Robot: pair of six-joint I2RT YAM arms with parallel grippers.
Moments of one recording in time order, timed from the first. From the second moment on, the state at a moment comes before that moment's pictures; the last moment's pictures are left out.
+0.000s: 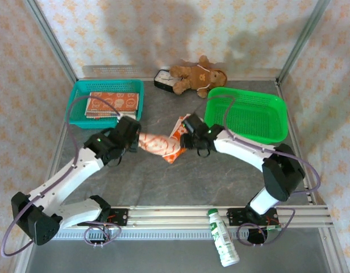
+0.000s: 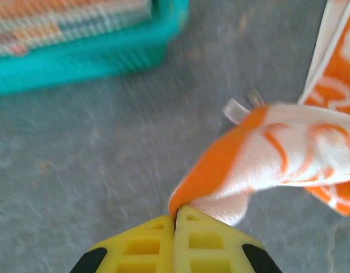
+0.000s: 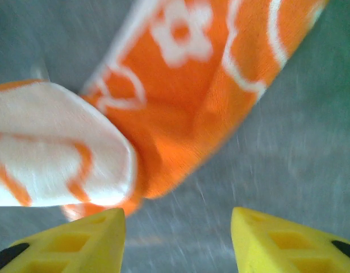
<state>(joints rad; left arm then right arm) -0.57 1.10 0.95 -0.90 -0.38 -0.40 0.77 1.58 1.07 -0.59 0.09 0.67</state>
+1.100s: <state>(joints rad) -0.58 1.28 0.83 -0.97 -0.31 -0.61 0.89 1.92 1.26 -0.61 -0.11 0.74</state>
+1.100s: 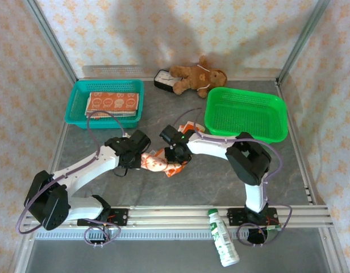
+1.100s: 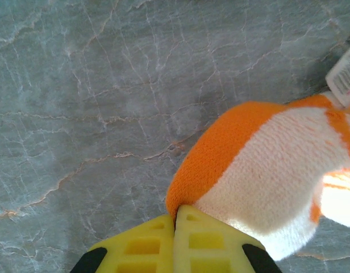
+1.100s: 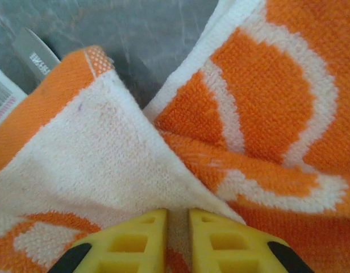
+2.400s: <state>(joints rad) -0.61 1.32 0.78 -0.97 -0.26 -0.67 0.84 2.06 1.47 -0.64 -0.17 0.68</state>
